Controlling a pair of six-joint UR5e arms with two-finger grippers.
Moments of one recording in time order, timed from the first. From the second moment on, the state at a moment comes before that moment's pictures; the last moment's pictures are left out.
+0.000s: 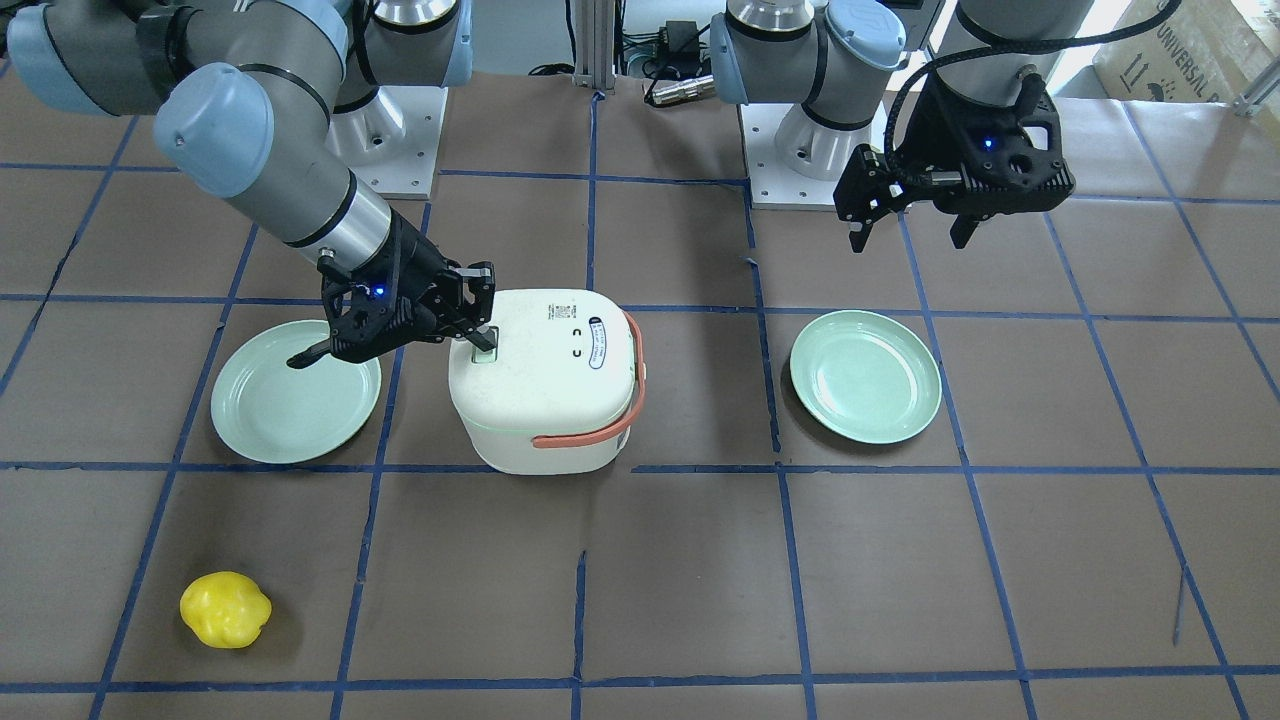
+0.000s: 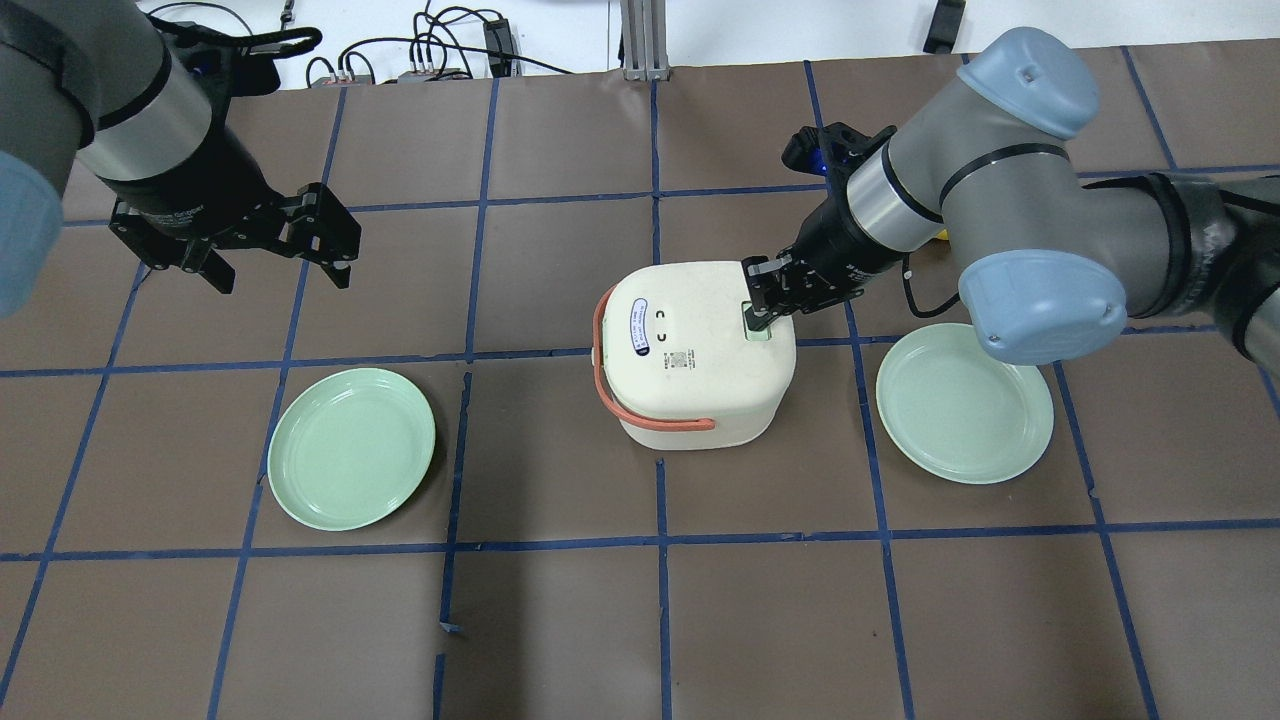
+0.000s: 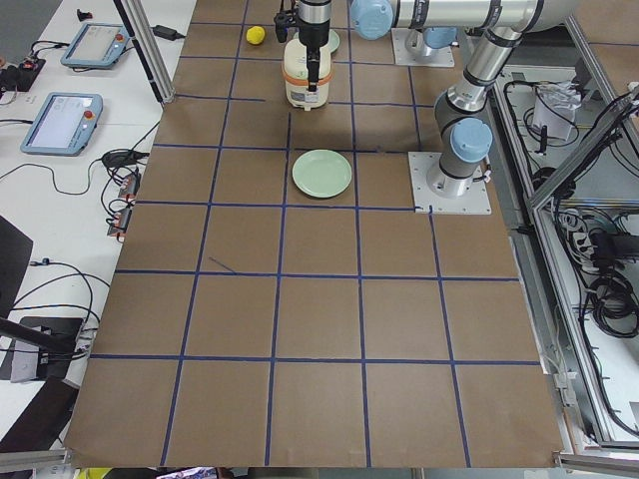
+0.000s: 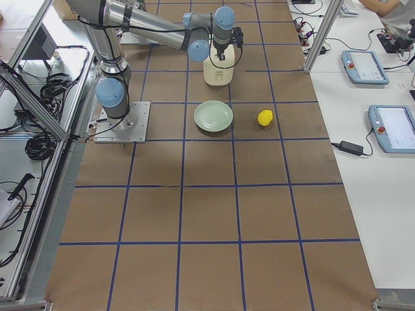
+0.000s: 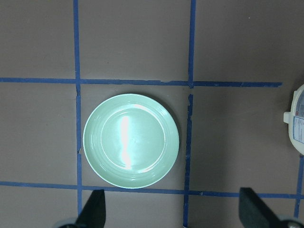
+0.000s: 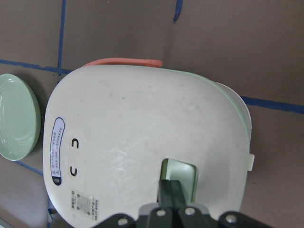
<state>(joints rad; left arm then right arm) -1.51 -1.48 -1.67 -1.53 1.62 0.03 1.60 -1.48 1.90 -1.99 -1.09 -0.13</state>
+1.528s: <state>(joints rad) -1.51 -1.48 -1.67 -1.53 1.62 0.03 1.59 -1.56 1.76 -1.93 -1.32 -0.11</state>
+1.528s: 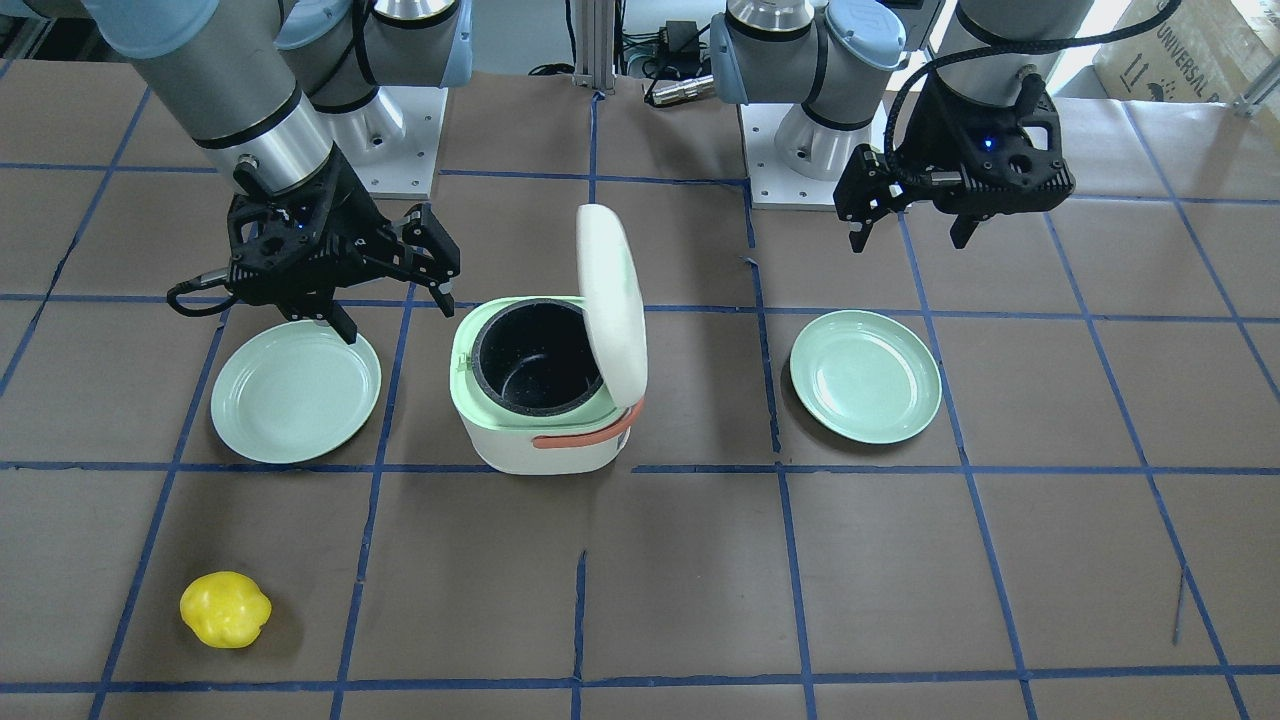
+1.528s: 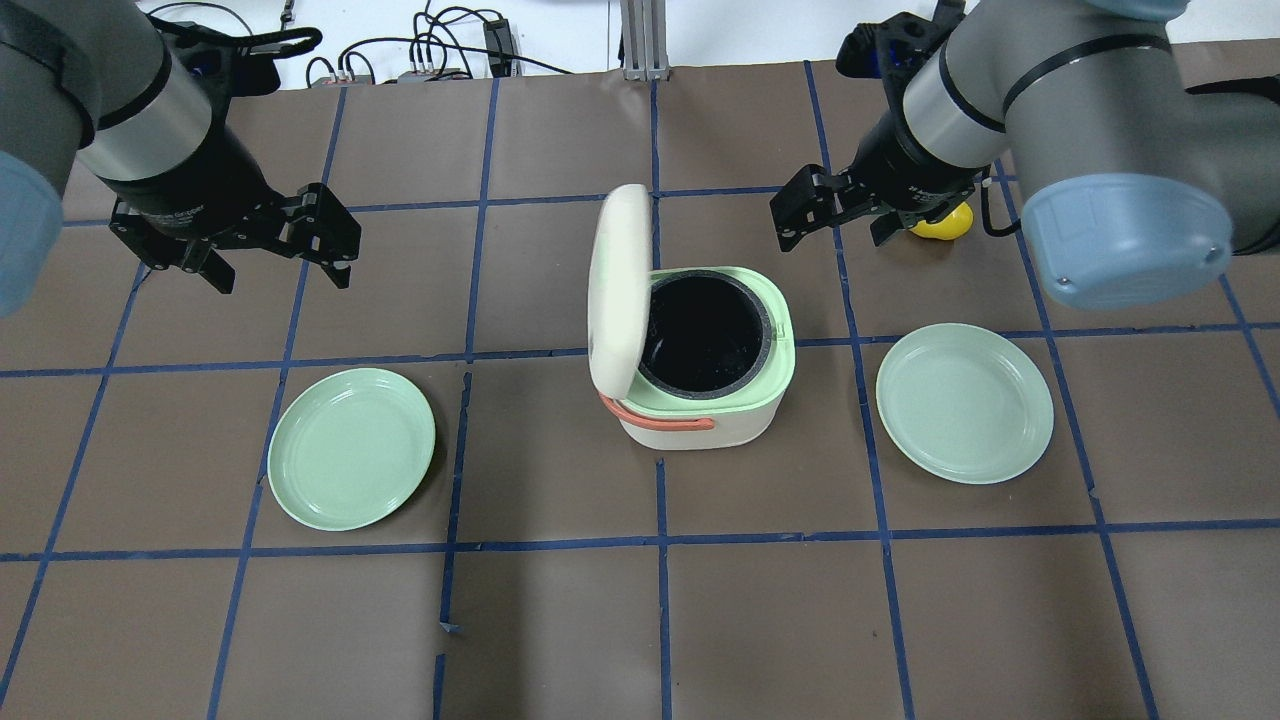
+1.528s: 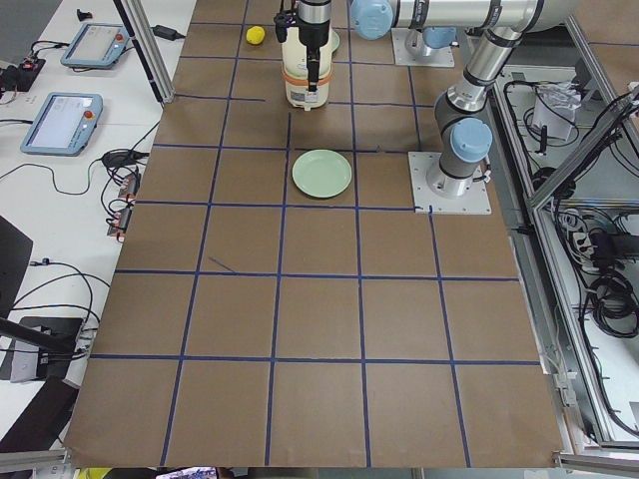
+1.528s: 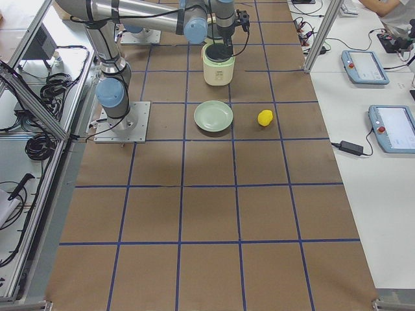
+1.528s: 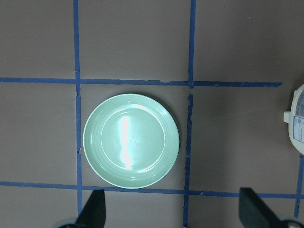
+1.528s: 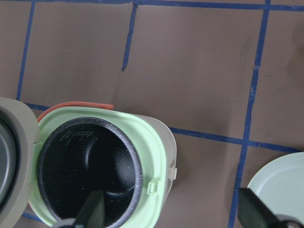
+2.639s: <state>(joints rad) -1.51 -1.48 -1.67 -1.53 1.62 0.03 1.58 -1.55 1.64 -1.76 -1.47 0.01</state>
